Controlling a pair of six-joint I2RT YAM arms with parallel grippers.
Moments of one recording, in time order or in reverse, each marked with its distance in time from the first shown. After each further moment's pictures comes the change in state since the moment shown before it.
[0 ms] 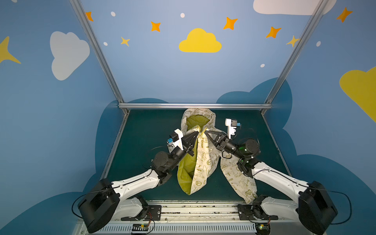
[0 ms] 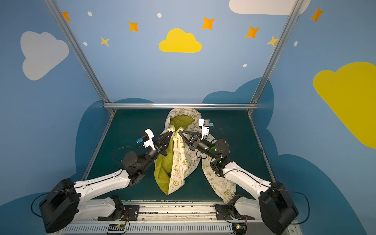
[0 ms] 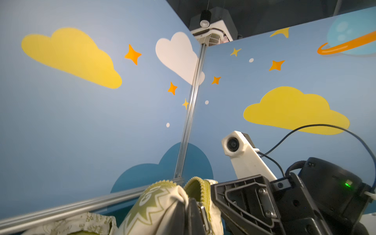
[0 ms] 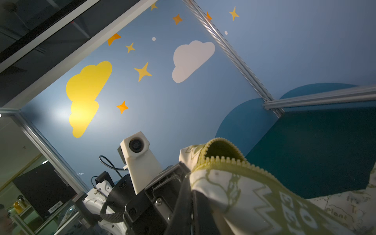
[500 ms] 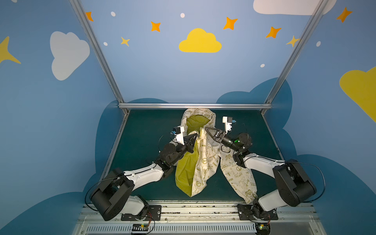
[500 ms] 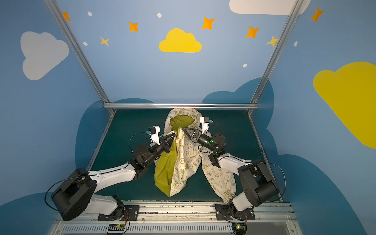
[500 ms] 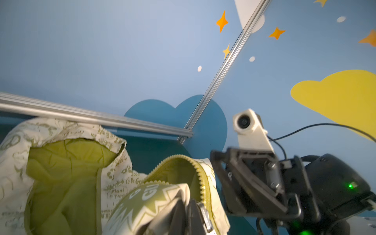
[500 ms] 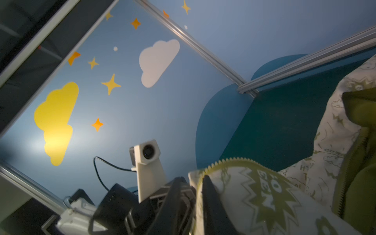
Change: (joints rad) left arm 0.084 0.121 0.029 -0.235 0.056 -0.297; right arm -0.141 0.225 0.013 0.129 -0.083 0.128
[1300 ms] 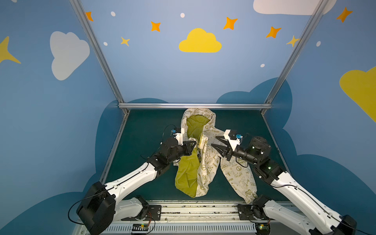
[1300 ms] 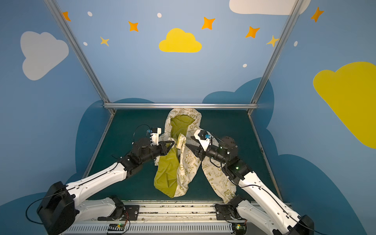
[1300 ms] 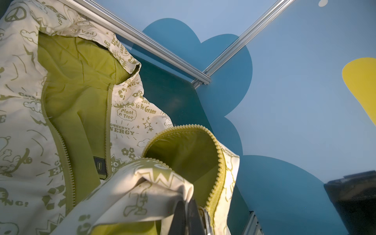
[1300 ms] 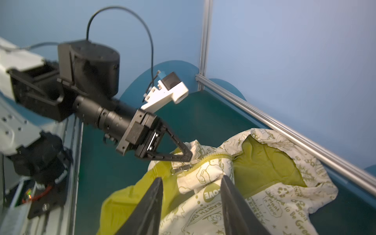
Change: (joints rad) left arm 0.016 -0.183 0.135 -0.658 0.118 -0.221; right arm 0.184 -0.592 0.146 -1.181 0.174 -1.317
